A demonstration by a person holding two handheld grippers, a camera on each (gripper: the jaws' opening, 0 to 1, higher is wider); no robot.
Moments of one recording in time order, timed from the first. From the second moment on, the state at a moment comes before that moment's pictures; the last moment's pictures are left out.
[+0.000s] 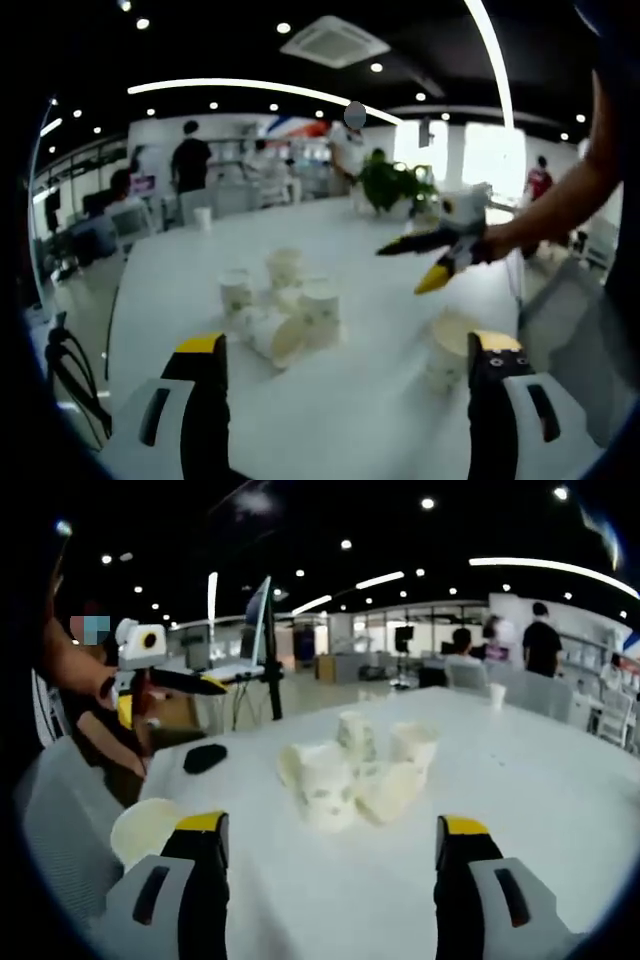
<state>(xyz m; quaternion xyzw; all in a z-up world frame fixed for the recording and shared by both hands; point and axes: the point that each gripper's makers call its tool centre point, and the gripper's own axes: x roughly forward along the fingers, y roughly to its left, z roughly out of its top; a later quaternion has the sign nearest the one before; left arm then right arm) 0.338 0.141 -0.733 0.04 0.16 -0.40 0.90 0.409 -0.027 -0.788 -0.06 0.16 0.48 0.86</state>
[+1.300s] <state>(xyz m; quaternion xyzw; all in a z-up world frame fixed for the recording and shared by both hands) 0.340 0.145 -0.732 0.02 0.16 -0.38 0.91 0.438 0.050 -0.850 -0.08 0.17 0.51 0.84</state>
